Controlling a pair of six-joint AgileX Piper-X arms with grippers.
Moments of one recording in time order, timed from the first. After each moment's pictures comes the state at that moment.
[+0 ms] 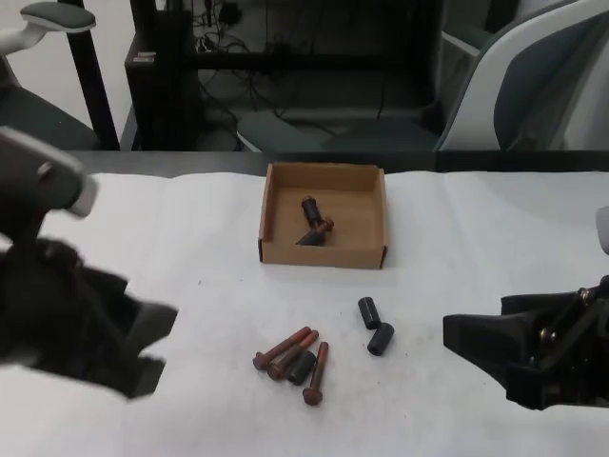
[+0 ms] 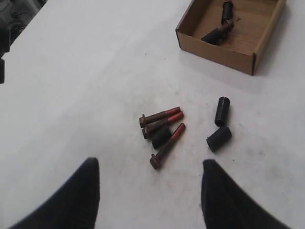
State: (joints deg) left arm -24.7 46.5 -36.3 36.0 10.3 6.1; right arm 38.5 43.5 -29.6 20.4 -4.3 18.1
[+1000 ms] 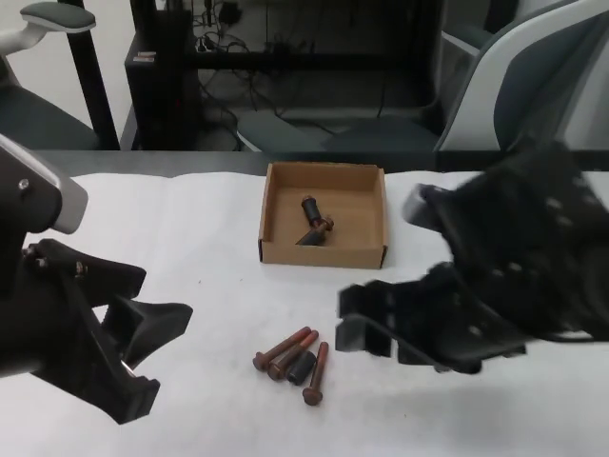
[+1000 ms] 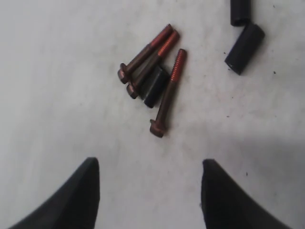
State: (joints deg) left arm -24.7 43.6 -33.6 29.5 16.2 10.5; right arm 38.5 81.2 -49.3 28.6 -8.5 39.3
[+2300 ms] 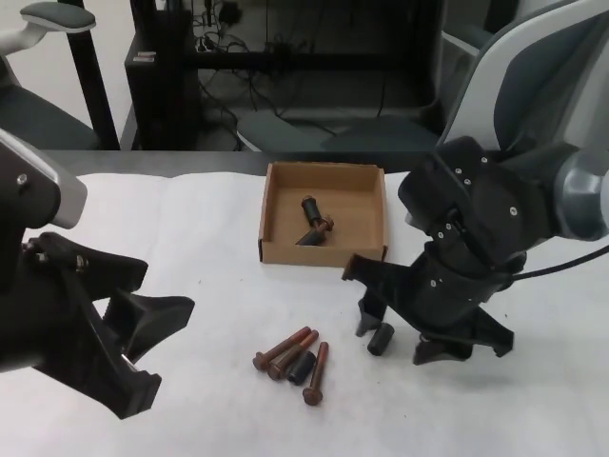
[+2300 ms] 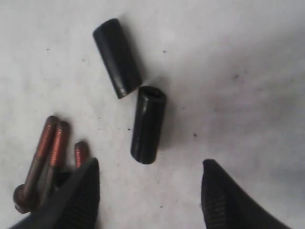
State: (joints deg) left arm -24.7 43.6 -33.6 28.3 16.4 10.7; right arm 29.2 102.9 -64.3 38.4 -9.2 49.3
